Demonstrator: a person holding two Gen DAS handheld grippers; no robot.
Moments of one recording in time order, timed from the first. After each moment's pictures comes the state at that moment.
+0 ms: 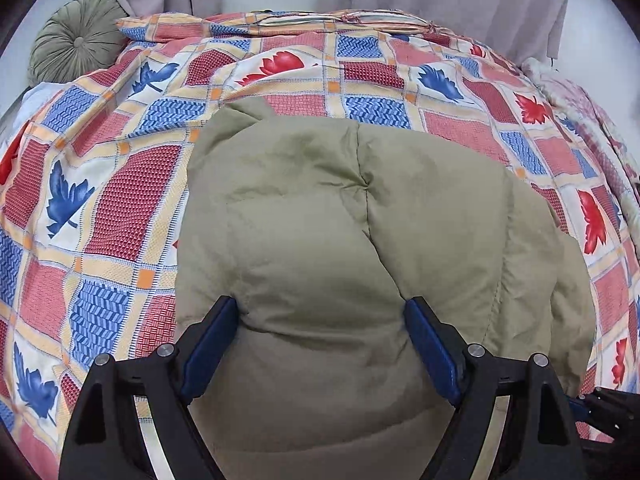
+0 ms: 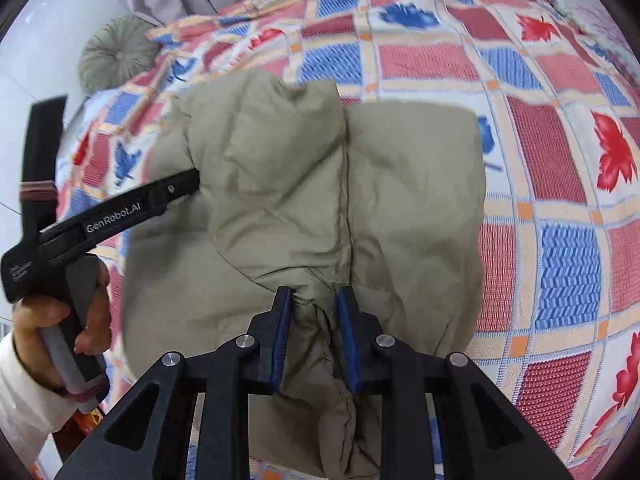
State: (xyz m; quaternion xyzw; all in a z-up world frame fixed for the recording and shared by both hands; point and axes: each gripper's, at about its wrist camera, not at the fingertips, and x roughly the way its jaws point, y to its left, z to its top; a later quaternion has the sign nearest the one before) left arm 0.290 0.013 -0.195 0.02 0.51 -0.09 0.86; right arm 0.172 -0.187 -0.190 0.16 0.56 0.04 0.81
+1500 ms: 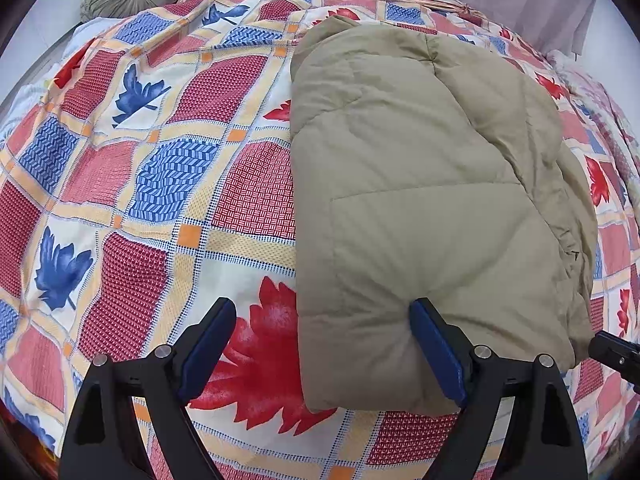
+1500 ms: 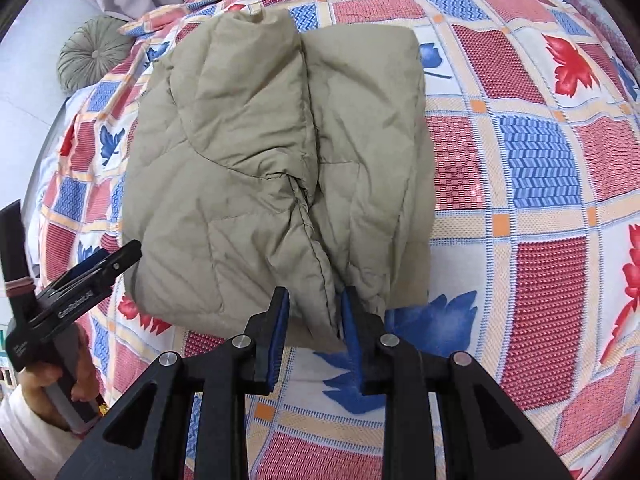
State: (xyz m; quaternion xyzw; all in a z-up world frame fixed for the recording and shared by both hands) left arm 0.178 0.089 -0.202 0.00 0.56 -0.05 0.83; right arm 0.083 -0.204 -0.180 0.20 0.58 0.00 0.79
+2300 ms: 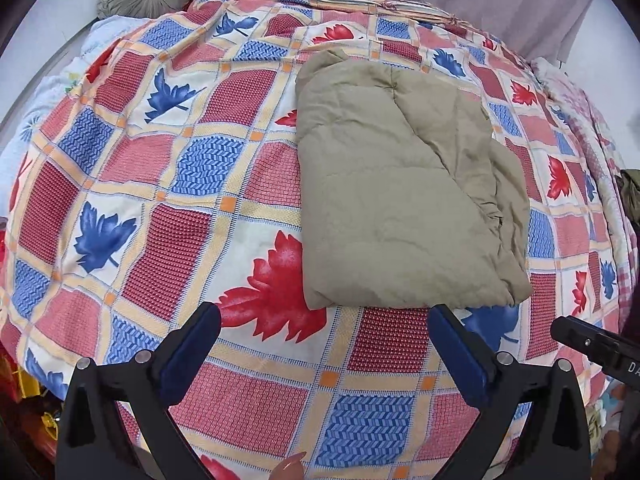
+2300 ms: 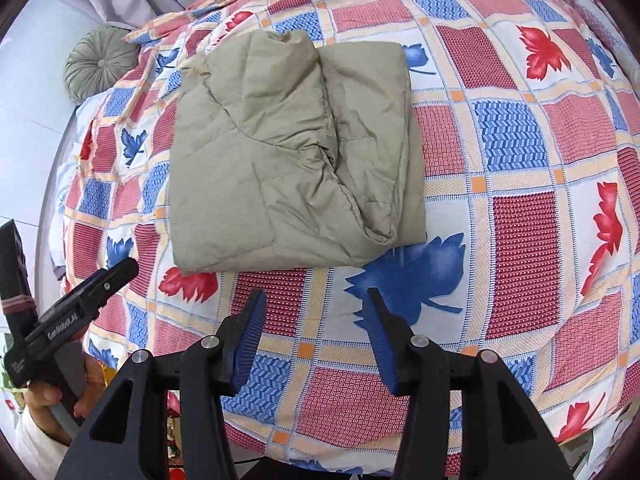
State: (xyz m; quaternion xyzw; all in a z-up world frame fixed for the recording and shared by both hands) left arm 0.109 0.102 -0.109 -0.01 0.57 -0.06 0.82; right arm 0.041 -0.186 -0.120 0.22 0.59 0.00 0.78
